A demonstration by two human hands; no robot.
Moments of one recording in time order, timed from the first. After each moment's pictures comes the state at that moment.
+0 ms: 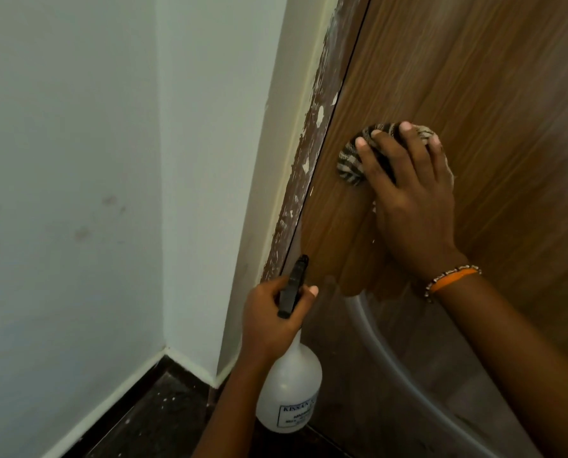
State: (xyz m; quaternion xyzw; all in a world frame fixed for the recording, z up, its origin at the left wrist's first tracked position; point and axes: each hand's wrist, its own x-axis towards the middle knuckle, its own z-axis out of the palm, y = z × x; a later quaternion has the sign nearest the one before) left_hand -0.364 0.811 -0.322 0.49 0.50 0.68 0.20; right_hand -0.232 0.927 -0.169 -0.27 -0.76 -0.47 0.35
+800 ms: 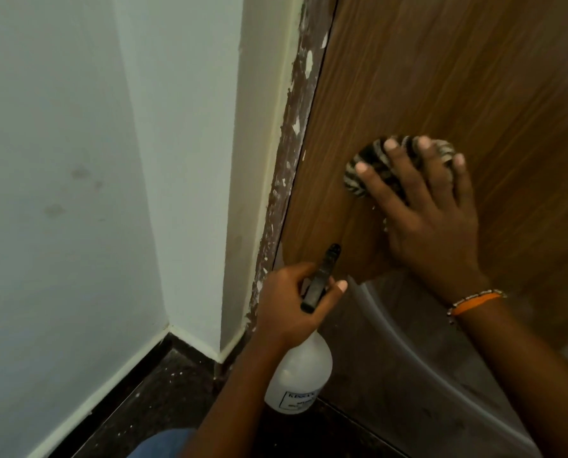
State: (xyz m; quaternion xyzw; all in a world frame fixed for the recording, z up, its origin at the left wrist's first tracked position) left_hand -0.341 0.819 -0.332 0.58 0.47 0.64 0.20; right_hand -0.185 0.921 -0.224 -0.27 -0.77 -0.49 0.32
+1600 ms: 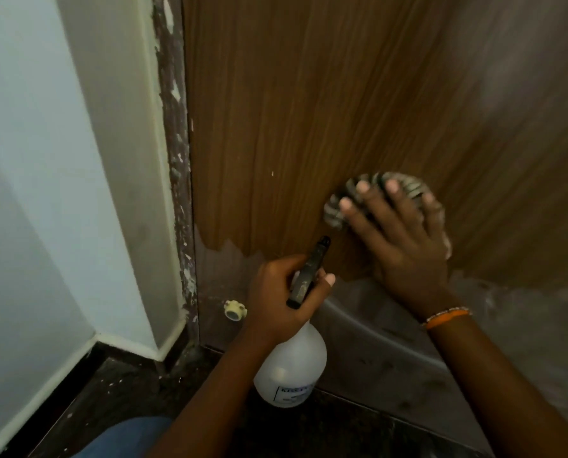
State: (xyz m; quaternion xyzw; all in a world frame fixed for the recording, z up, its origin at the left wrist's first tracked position) left_hand -0.255 0.831 -0.333 0.62 0.38 0.63 0.29; right_hand -0.069 0.897 -0.277 -0.29 -0.78 -0.47 0.30
